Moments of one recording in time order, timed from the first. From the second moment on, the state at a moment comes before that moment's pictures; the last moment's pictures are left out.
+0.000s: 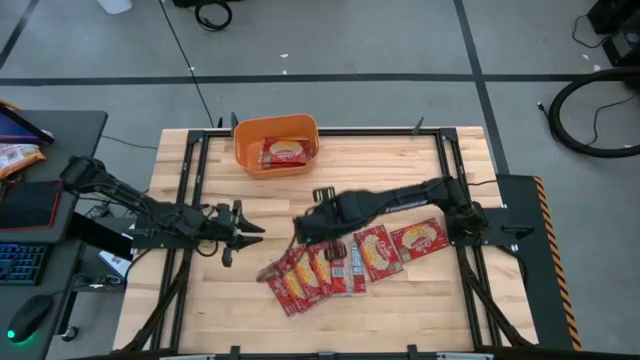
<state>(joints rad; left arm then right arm) -0.40 0.74 0.09 0.56 -0.35 -0.28 0.21 2.14 2.17 -1.34 0.32 -0.03</state>
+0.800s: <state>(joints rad) -0.47 1.24 0.32 1.02 -0.07 -0.21 0.49 1.63 1.11 -0.40 0.57 0.13</state>
